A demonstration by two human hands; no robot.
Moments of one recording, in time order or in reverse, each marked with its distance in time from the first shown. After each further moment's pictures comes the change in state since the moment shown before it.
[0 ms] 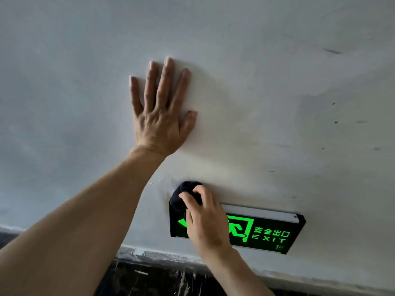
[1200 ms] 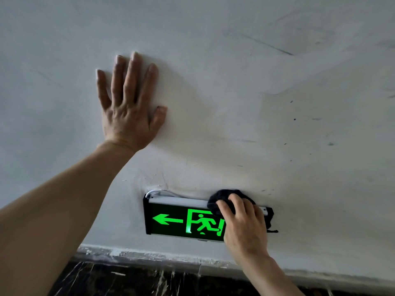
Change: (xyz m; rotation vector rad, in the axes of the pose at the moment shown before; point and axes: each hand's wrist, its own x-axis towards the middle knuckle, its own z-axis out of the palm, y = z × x) left_hand -0.001 0.002 0.001 0.008 -0.002 -0.010; right_hand -0.056 0.117 -0.053 -0.463 -0.029 0.048
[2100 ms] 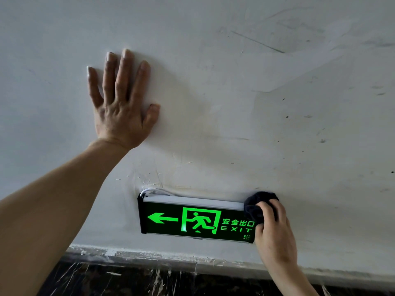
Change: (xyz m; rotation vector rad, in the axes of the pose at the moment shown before) left_hand 0.000 -0.001 0.001 -0.015 0.010 0.004; right_hand -0.026 0.060 -0.001 0.217 0.009 0.346
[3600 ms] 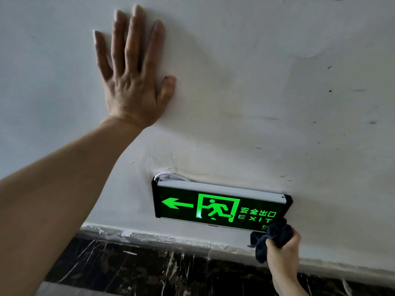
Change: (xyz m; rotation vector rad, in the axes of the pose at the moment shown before) left_hand 0.000 -0.004 0.011 0.083 0.092 0.017; right_hand -0.059 0.034 0.086 0.608 -0.090 0.870
